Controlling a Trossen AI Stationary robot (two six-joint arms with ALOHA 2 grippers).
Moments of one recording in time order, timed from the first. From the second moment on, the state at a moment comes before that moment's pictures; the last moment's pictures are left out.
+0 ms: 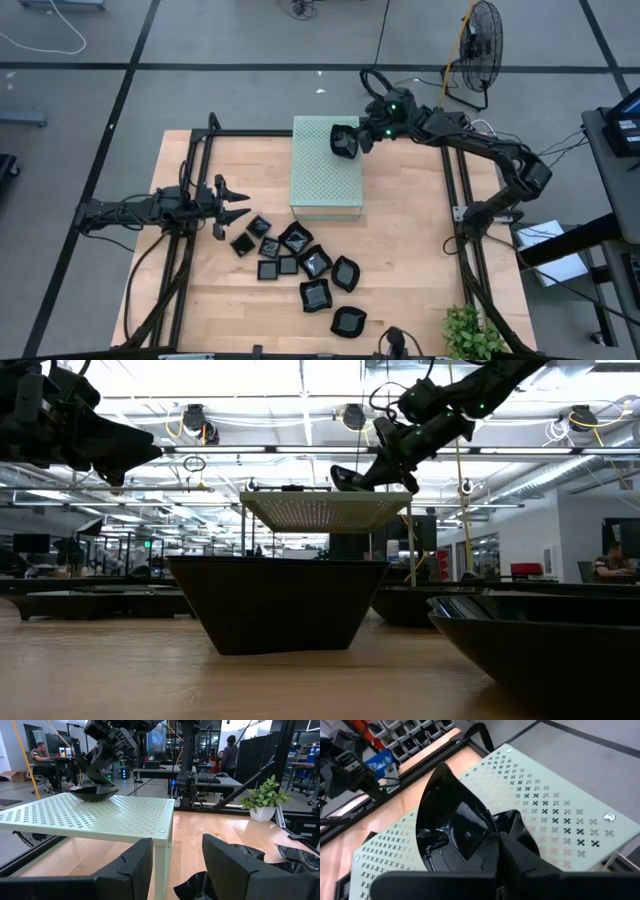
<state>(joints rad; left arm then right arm) 0.01 0.03 0.02 0.06 -0.09 -0.03 -0.71 1.52 1.13 -0.14 -0.40 0.21</state>
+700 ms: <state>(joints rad) 0.01 0.03 0.02 0.06 -0.09 -0.03 -0.71 1.51 1.13 -0.08 -0.40 0.20</state>
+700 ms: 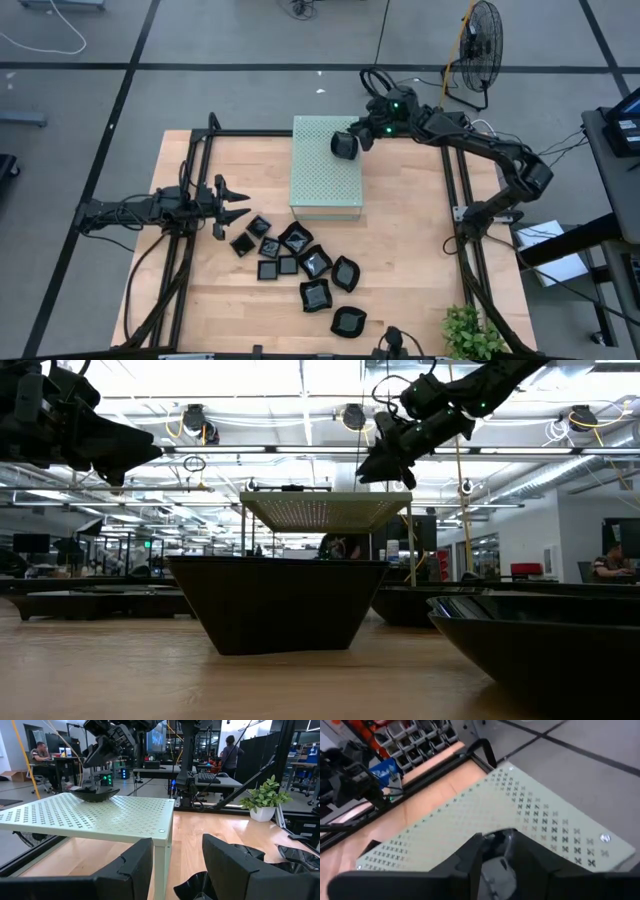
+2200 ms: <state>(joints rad) 0.01 0.03 0.02 0.06 -0.09 -0.03 0.14 0.47 0.06 0.47 -0.49 -0.12</state>
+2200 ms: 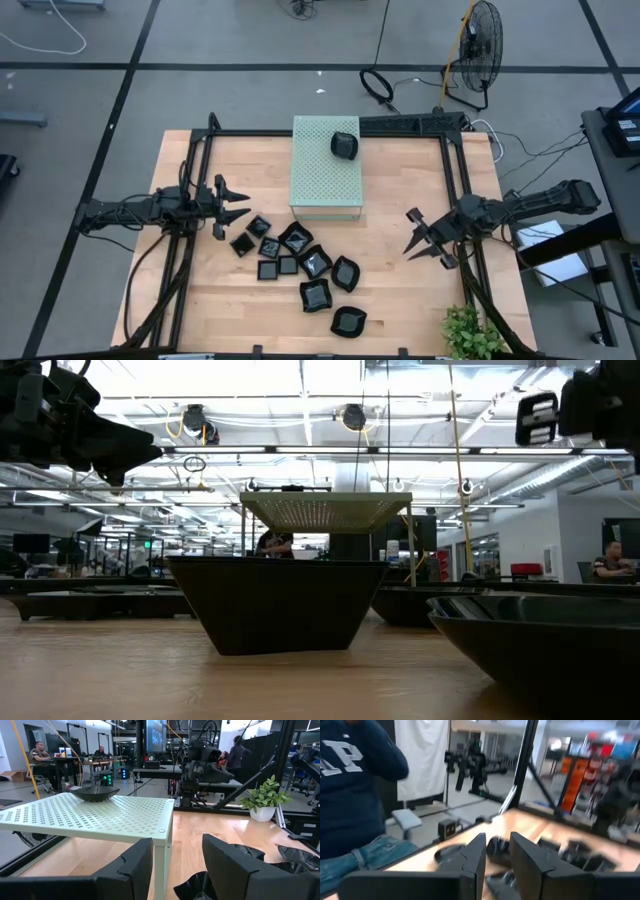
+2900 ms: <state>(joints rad) 0.01 0.03 0.02 0.06 -0.09 -0.03 0.17 0.47 0.02 0.50 -0.49 0.07</state>
